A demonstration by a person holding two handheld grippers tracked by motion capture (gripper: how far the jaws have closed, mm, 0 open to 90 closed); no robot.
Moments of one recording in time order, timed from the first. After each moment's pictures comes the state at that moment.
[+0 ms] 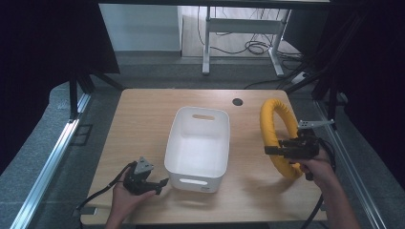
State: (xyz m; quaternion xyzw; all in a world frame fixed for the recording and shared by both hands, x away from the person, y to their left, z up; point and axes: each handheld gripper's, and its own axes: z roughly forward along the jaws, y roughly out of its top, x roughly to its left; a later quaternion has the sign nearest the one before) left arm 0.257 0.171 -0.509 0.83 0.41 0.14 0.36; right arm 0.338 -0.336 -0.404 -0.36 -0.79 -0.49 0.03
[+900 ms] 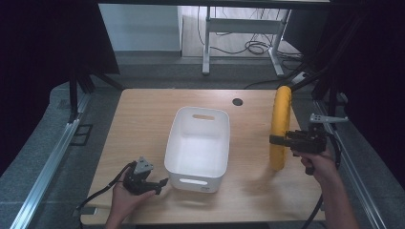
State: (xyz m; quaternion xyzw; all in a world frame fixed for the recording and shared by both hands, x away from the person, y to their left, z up) left arm 0.257 0.171 -0.509 0.83 0.41 0.14 0.36; right arm 0.339 -0.346 -0.385 -0.35 -0.74 -0.58 0.02
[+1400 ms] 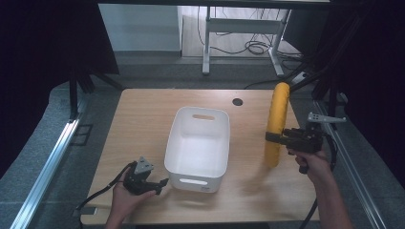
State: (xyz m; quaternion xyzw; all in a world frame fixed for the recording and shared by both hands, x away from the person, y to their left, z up) left arm 0.257 0.170 -0.510 0.83 0.41 0.14 0.36; right arm 0.337 -0.332 -0.381 -0.34 -0.72 -0.60 0.00
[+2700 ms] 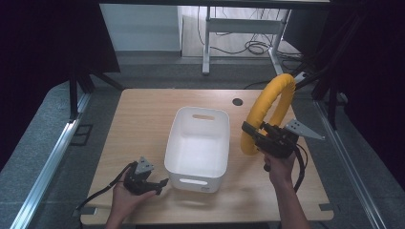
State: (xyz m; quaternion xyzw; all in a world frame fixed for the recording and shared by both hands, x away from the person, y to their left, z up) left arm 0.258 0.170 -0.511 0.83 0.41 0.14 0.35; right arm 0.308 -0.248 -0.381 -0.36 -0.62 -0.67 -0.18
